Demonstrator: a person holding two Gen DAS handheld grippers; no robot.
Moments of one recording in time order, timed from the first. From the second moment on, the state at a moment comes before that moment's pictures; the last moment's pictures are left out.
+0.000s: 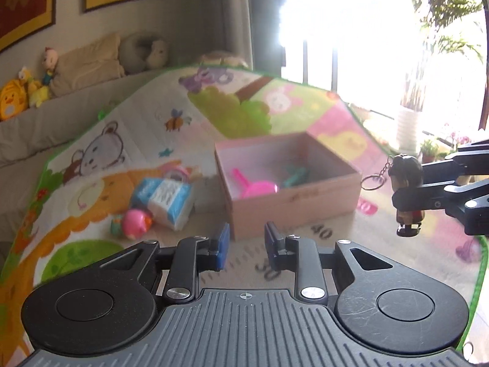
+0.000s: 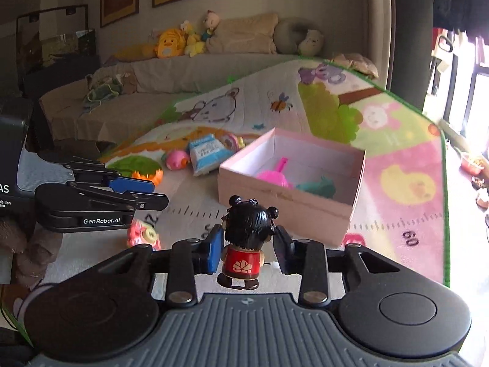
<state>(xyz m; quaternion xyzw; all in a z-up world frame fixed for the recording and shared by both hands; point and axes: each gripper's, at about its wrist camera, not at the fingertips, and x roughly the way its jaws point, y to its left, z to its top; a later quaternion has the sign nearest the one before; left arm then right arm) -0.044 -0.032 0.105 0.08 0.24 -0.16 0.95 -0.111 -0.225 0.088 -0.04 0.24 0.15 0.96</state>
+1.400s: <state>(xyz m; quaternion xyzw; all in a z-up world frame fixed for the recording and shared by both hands) -0.046 -0.019 0.029 0.09 0.33 -0.17 0.93 -0.044 -0.214 -0.015 -0.01 0.37 0.11 0.92</state>
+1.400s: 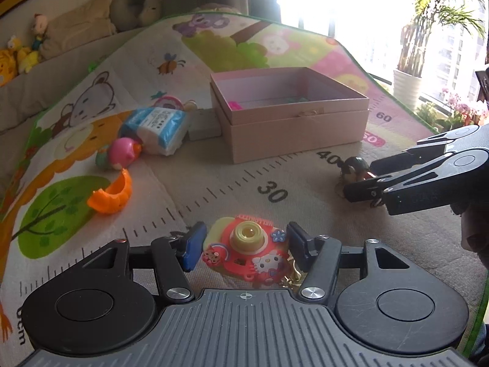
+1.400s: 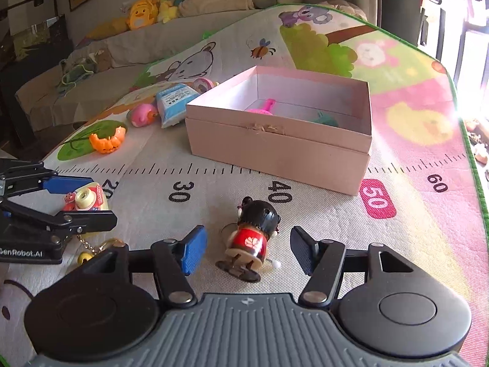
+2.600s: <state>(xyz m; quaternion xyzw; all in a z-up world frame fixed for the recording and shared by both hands) -0.063 -0.049 0.028 0.14 0.29 -0.28 0.91 -0.101 -0.246 0.033 -0.07 0.36 0.16 0.92</state>
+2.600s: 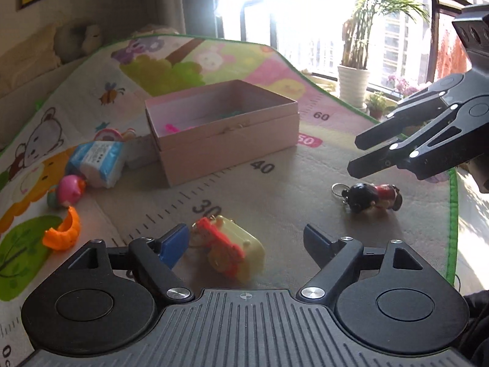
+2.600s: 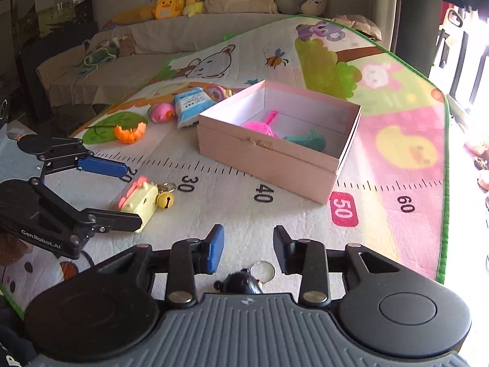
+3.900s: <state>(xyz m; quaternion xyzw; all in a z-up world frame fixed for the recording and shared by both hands) -0.062 -0.048 0.057 0.11 0.28 -0.27 0.91 -0.124 -0.247 0.049 -0.08 0.34 0.17 0.92</state>
